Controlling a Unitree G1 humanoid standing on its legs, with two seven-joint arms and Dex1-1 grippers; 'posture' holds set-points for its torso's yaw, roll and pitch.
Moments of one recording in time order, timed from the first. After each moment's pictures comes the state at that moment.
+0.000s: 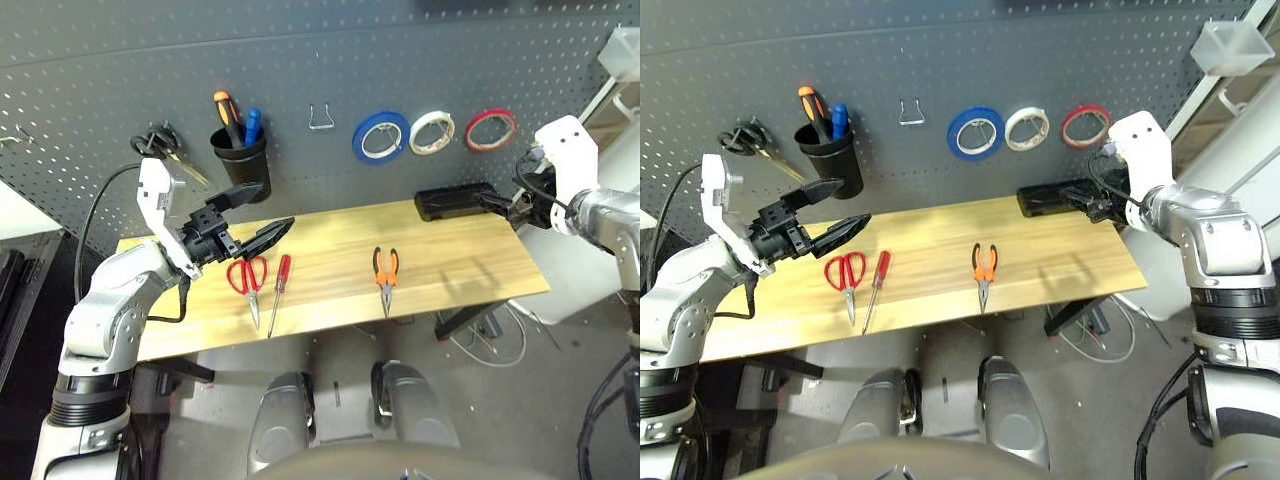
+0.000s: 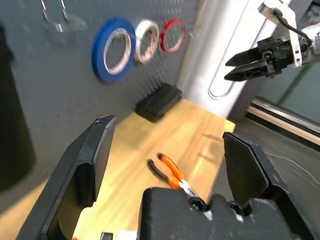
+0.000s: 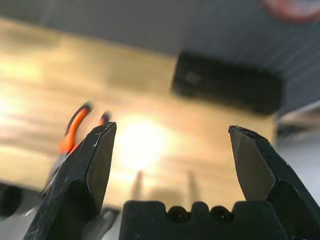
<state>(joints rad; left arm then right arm) -0.11 0.61 0.14 -0.30 -0.58 0.39 -0.87 -0.42 -0.64 -0.14 -0.12 0.25 1.12 0.57</state>
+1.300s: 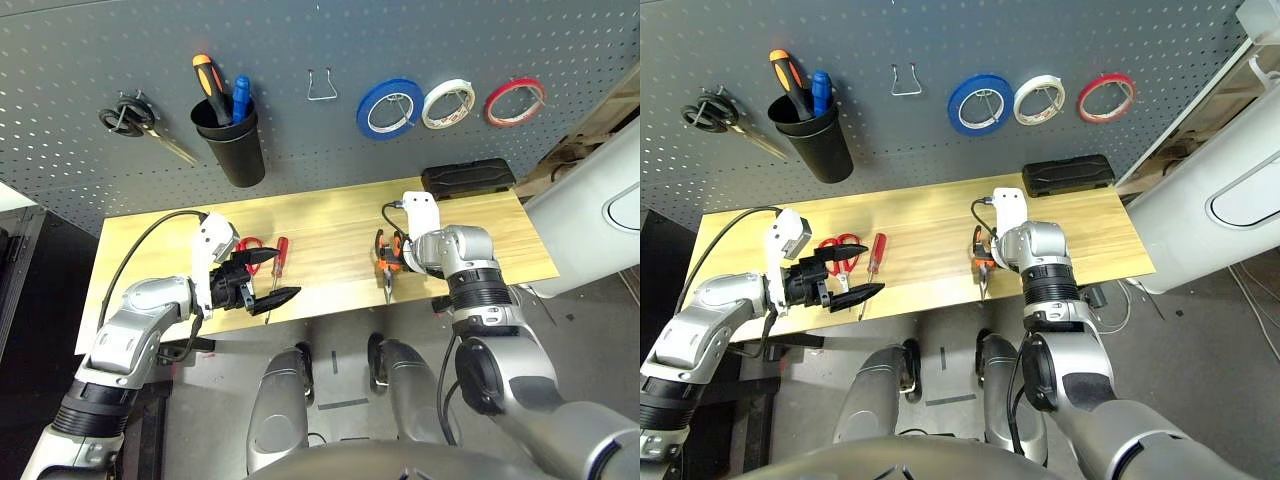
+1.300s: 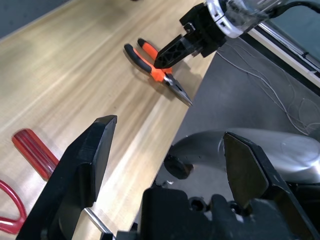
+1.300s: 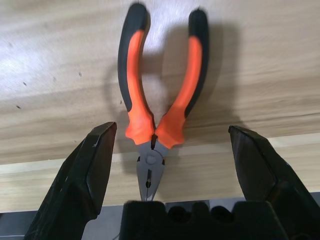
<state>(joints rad) -0.03 0.68 -0.04 -0.19 -0.39 0.37 -0.97 -0.71 0.05 -0.21 0.62 0.11 1.08 -0.09</state>
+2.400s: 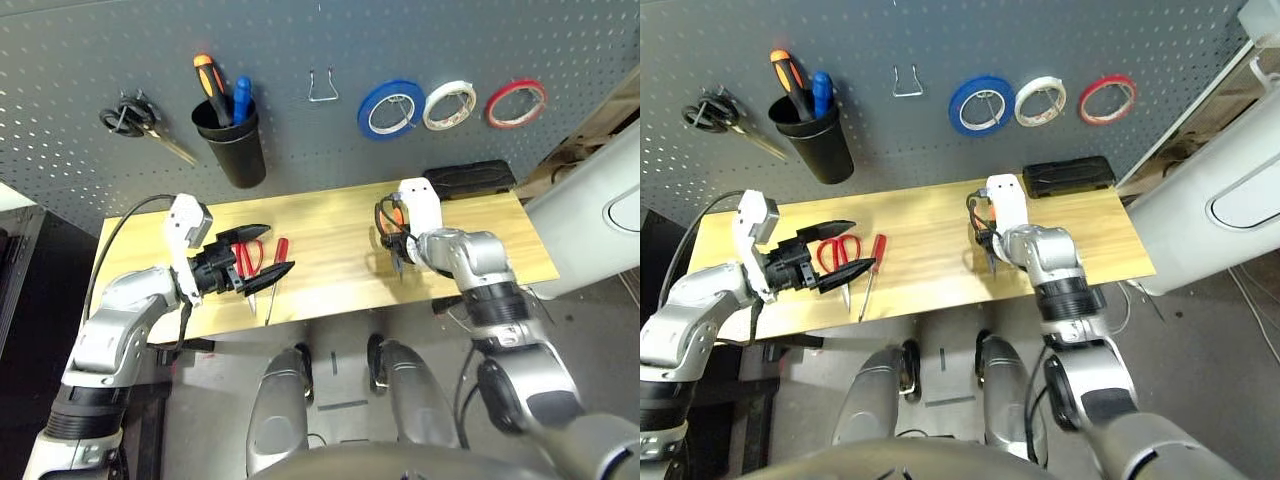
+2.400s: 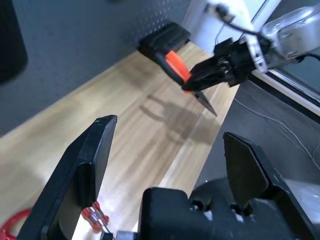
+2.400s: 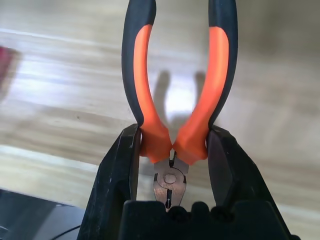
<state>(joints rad) -0.06 0.66 0.14 -0.23 -0.49 0.35 -0.95 -0.54 -0.21 0.09 0.02 0.19 1.12 0.25</state>
